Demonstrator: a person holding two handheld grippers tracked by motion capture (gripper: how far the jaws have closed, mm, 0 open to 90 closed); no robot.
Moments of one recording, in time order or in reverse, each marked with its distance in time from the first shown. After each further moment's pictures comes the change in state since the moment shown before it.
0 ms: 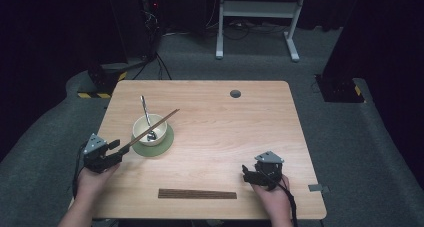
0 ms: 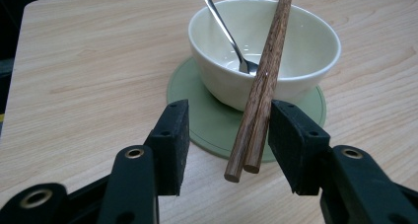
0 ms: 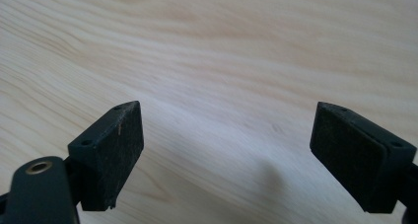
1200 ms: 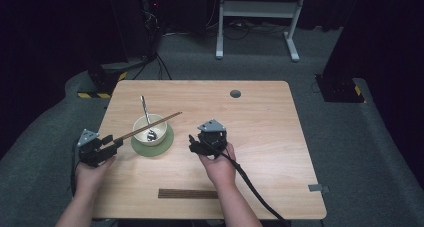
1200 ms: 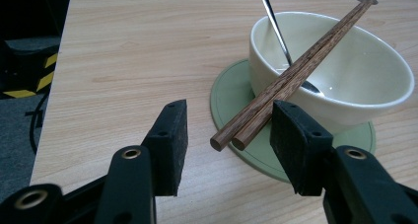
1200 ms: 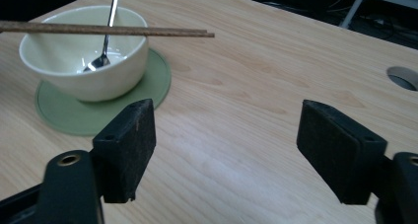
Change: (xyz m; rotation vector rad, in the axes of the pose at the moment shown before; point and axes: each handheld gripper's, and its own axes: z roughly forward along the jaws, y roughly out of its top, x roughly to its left) left arm 0.027 0.001 0.008 -0.013 0.074 -0.125; right arm 0.115 0.135 0.043 -0.159 0.127 -0.058
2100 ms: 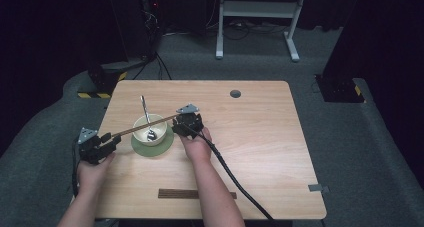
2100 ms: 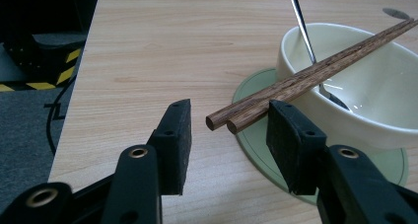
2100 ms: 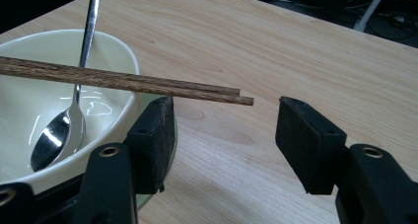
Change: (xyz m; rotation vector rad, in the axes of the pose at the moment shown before) left arm 0.004 0.001 0.007 -0.021 0.069 -0.056; right arm 0.017 0.033 0.102 0.019 0.014 0.003
